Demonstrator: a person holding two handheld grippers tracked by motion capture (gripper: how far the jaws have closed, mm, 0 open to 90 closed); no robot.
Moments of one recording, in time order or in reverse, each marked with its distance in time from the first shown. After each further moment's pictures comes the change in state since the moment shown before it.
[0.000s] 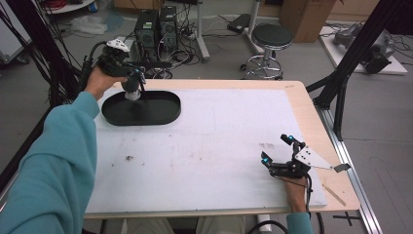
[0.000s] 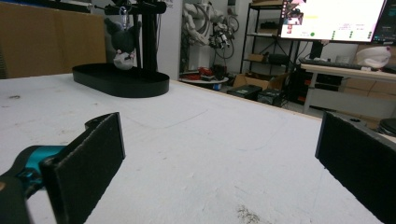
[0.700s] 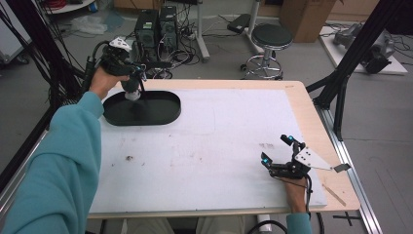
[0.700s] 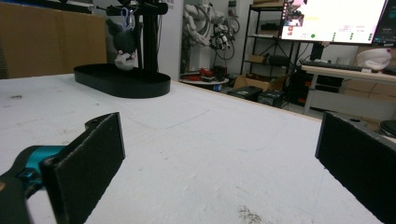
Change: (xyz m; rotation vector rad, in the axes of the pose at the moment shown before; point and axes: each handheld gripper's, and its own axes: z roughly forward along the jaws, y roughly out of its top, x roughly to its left) left arm -0.003 0.004 0.005 -0.030 0.060 -0.010; right arm 0.001 0.000 -0.001 -0.008 0.002 -0.010
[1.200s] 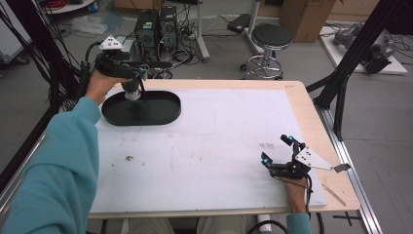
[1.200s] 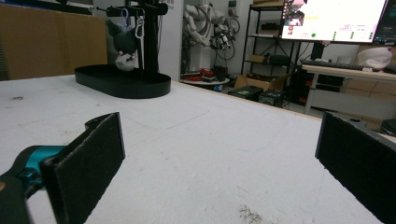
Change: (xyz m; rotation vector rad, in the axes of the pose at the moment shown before) left arm -0.009 -0.011 -0.018 -0.215 0.047 -0.021; right arm 0.000 0.000 -0.001 0.003 0.002 0.015
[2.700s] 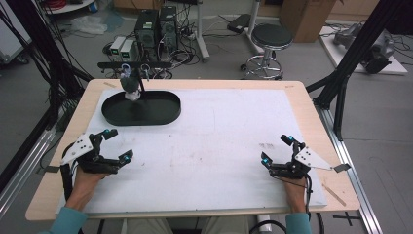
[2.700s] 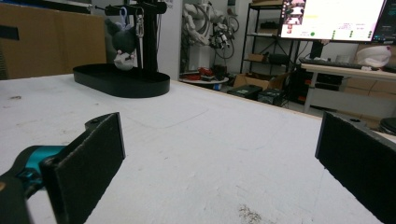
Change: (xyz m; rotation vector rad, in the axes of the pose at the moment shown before) left arm -0.118 -0.202 -0.116 -0.367 -0.216 -0.154; right arm 0.000 0.000 0.001 0.004 -0.001 -0.001
